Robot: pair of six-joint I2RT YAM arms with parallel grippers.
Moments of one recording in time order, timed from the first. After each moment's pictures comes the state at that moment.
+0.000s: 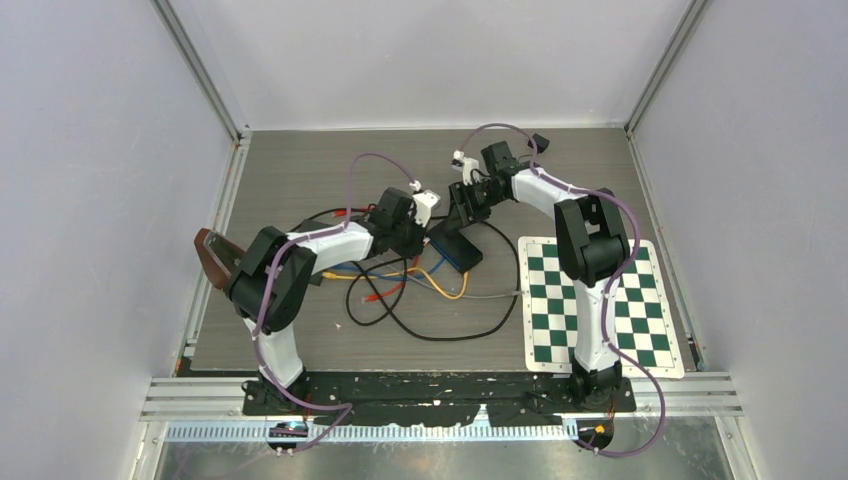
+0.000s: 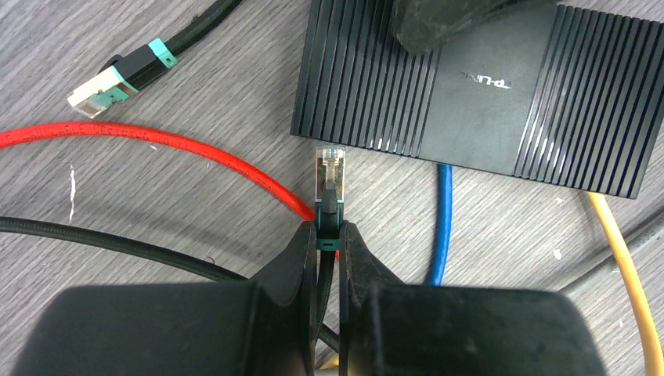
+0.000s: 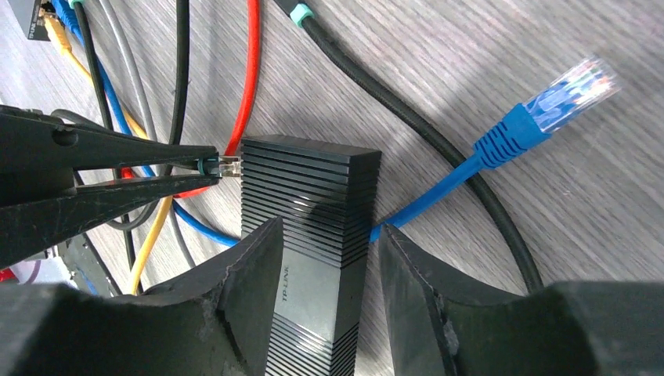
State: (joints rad) left arm -0.60 1.82 1.07 -0.07 0.16 0.03; right arm 0.34 2.14 1.57 -0.50 -0.66 -0.02
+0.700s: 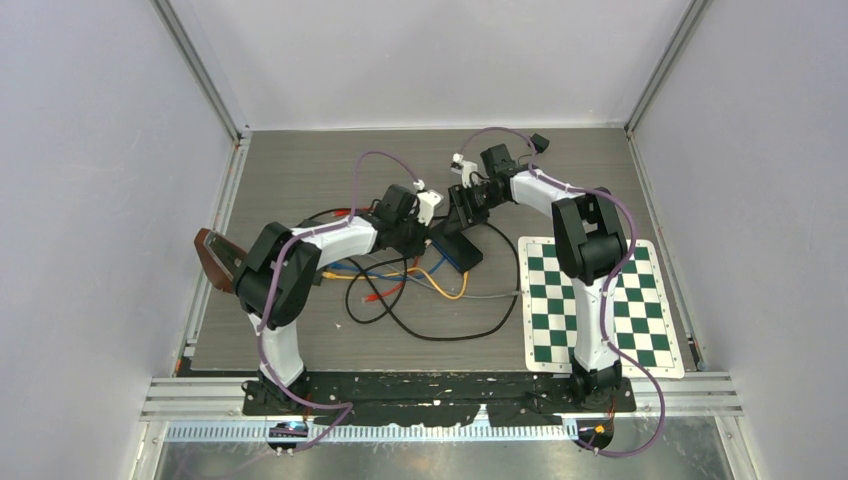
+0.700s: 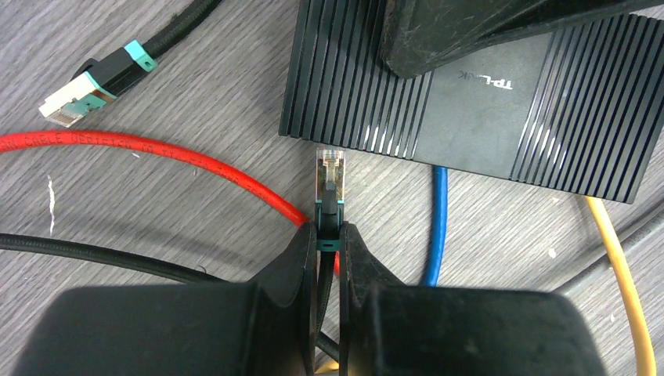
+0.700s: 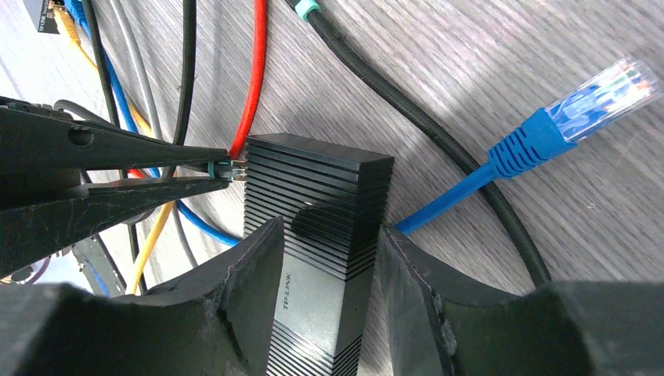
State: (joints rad) left arm -0.60 1.87 1.14 -0.16 0.18 0.03; right arm 0.34 2.17 1.57 -0.49 -0.71 -0.03
